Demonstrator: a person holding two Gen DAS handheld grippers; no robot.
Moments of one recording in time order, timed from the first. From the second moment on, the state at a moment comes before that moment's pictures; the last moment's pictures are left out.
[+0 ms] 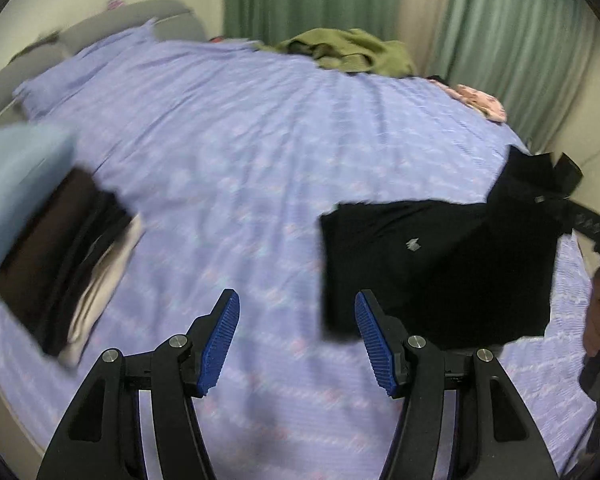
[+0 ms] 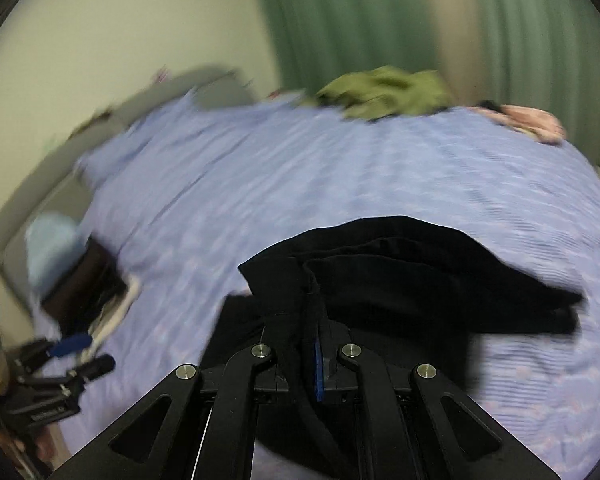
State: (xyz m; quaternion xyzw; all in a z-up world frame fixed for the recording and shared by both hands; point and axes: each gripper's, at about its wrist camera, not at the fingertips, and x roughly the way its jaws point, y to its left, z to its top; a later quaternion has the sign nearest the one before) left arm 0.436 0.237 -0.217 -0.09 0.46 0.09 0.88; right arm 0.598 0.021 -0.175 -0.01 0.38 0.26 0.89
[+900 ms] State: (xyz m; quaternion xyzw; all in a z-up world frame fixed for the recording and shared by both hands) left arm 0.415 0.218 -0.207 -0.02 0.43 0.04 0.90; right arm 0.516 0.069 -0.202 -0.03 0.42 0.31 0.85
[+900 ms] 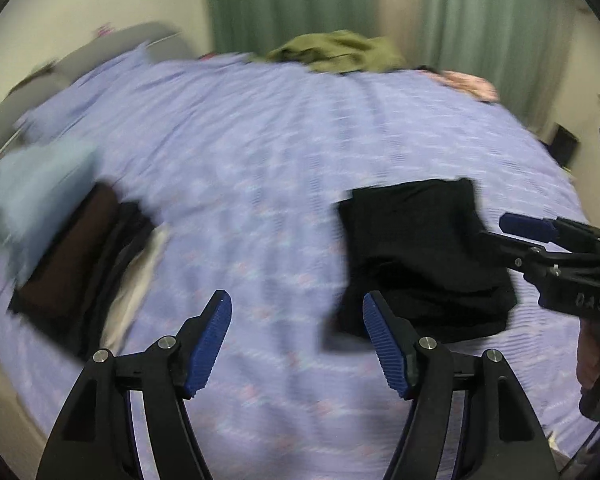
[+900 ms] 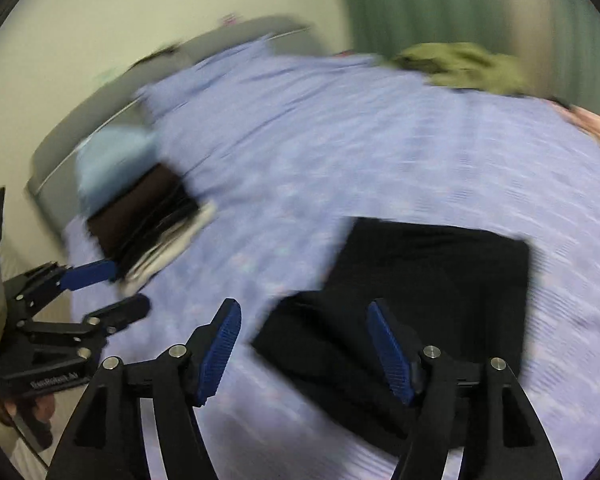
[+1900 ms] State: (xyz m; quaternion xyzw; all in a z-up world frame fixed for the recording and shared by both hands) left arm 0.523 0.013 -0.310 0.12 0.48 -0.12 0.86; right arm 0.517 -0.129 -0.285 0.07 0.51 0.12 0.85
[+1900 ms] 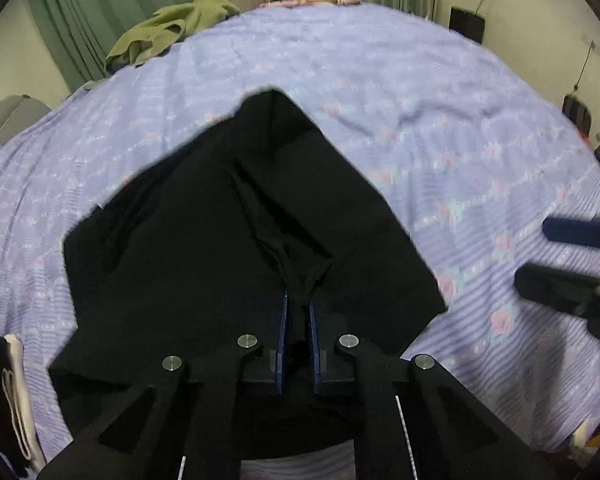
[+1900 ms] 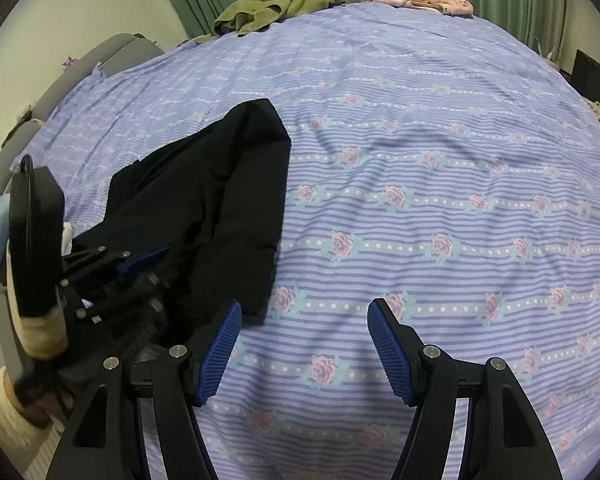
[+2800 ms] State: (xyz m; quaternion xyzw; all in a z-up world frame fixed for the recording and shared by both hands) left arm 0.668 0.191 -0.293 0.15 0.46 0.07 0.87; right arm 0.593 -0.019 -0.276 0.09 0.47 0.13 0.87
